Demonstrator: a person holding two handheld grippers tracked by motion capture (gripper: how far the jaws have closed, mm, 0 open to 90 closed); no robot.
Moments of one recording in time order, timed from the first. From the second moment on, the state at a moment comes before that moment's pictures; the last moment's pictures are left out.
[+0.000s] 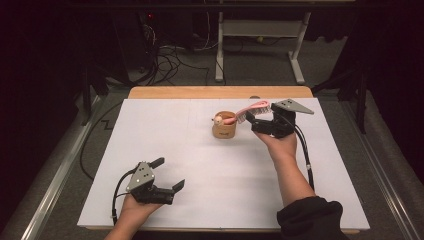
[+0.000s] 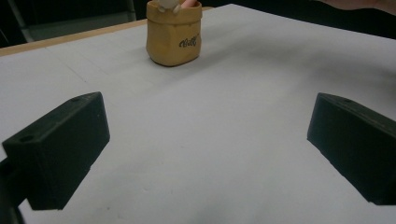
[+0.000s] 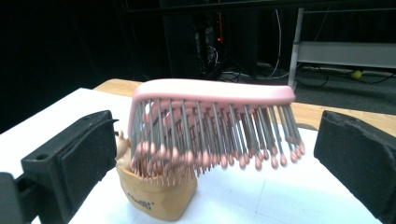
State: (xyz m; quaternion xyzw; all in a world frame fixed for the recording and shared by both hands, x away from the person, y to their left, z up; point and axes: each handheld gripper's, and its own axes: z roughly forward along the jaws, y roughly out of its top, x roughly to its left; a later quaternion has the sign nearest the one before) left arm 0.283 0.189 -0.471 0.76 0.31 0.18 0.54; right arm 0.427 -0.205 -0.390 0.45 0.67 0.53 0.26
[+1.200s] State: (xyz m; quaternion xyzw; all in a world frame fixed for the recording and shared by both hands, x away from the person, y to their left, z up) left arm 0.291 0.213 -0.470 0.75 0.34 0.19 0.53; right arm 0.335 -0.245 -0.449 0.43 0.71 0.51 0.25
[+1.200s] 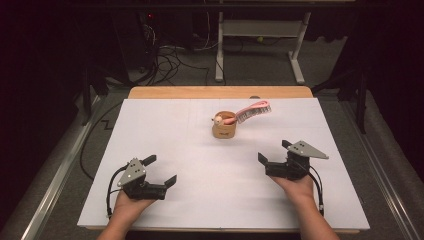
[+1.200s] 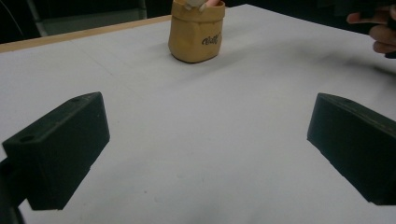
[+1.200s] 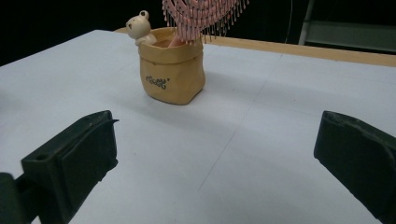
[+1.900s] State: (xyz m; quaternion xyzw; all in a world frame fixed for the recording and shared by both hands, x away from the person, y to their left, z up) left arm 0.286 0.228 -0.468 0.75 0.35 0.19 0.54; right arm 0.264 -0.308 -0.461 0.43 0.67 0.52 0.31
